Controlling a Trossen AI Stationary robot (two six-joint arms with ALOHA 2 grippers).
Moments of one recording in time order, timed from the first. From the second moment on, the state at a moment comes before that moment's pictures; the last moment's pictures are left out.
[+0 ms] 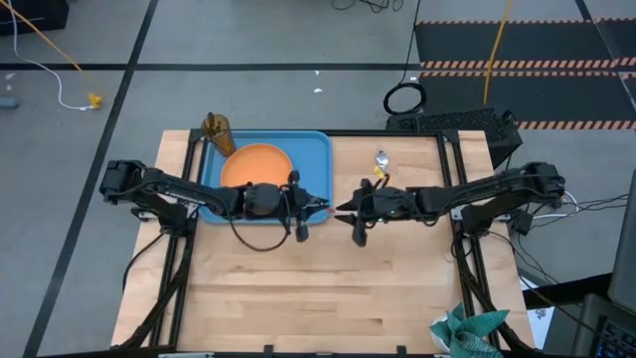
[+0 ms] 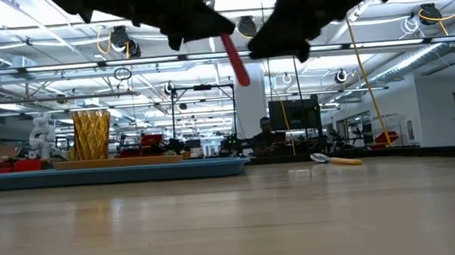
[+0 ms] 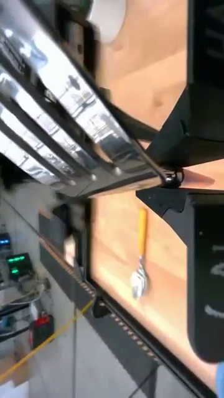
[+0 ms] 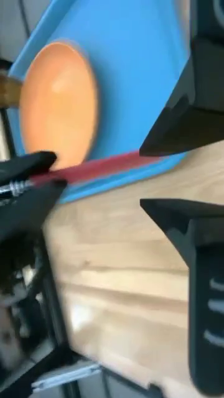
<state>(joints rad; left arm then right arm) -0.05 1.48 0.86 0.37 -0.21 0.03 0.09 1.34 0.78 0.09 0.16 0.27</state>
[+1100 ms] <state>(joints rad) -0.02 1.46 0.86 0.23 0.00 -0.08 -0.01 1.53 0.87 0.57 0.00 0.00</state>
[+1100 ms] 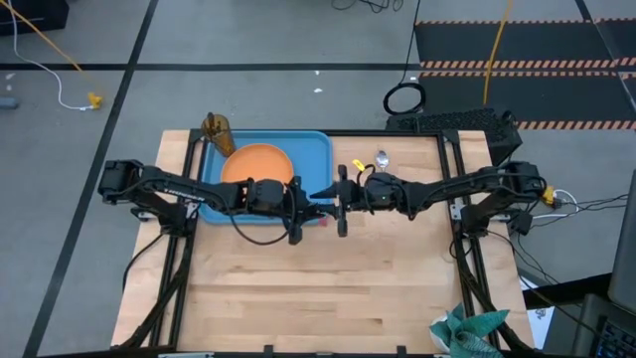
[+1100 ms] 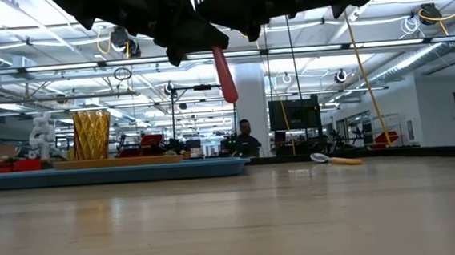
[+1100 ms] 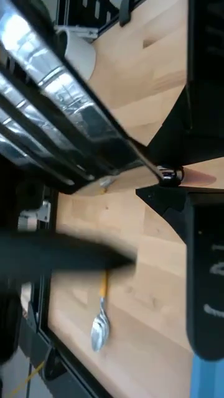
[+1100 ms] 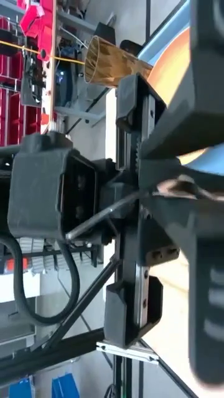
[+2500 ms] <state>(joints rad) -0.10 1.65 0.86 0.61 -0.89 0.13 -0.11 1.52 0.75 0.89 0.37 0.18</state>
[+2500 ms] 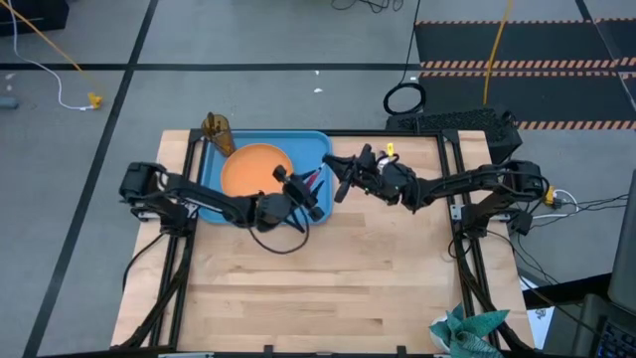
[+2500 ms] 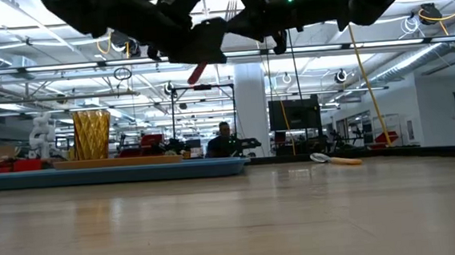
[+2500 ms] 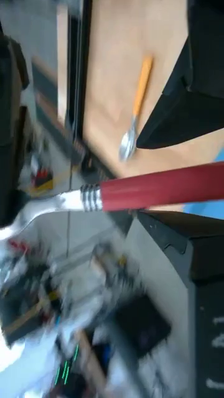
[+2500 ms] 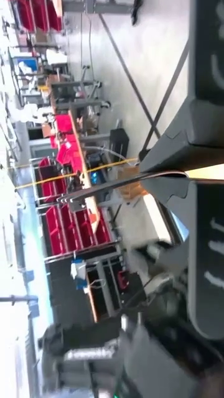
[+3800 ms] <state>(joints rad) -0.11 1.70 0.86 0.63 -1.00 0.01 -0.06 1.52 0.75 0.79 0.39 0.14</state>
